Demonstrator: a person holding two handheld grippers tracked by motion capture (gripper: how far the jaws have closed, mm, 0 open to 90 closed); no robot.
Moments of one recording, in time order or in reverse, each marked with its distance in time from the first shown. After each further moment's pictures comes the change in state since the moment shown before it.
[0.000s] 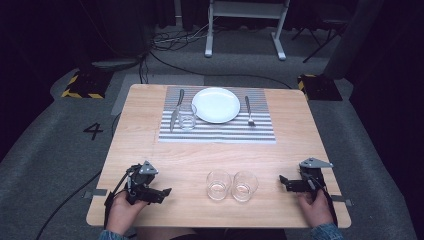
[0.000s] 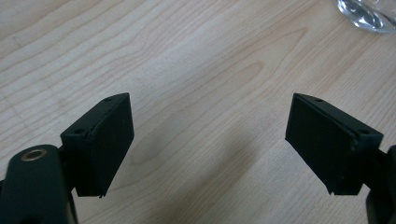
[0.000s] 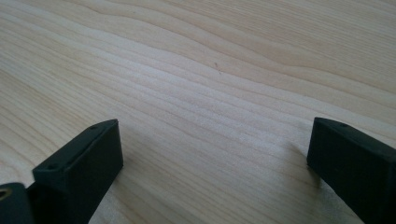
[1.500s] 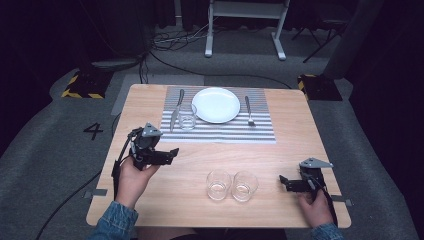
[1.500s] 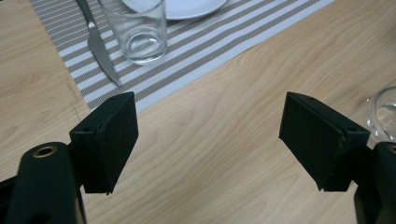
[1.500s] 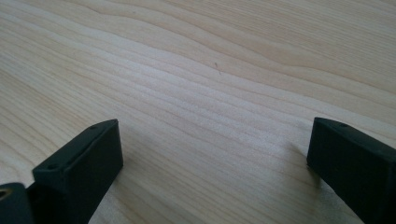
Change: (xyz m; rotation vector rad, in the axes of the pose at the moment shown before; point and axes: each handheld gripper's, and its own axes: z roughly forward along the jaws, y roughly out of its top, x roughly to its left) left arm 0.006 0.094 -0.054 -0.203 0.121 -0.040; right arm 0.000 0.000 0.000 0.000 0.000 0.000
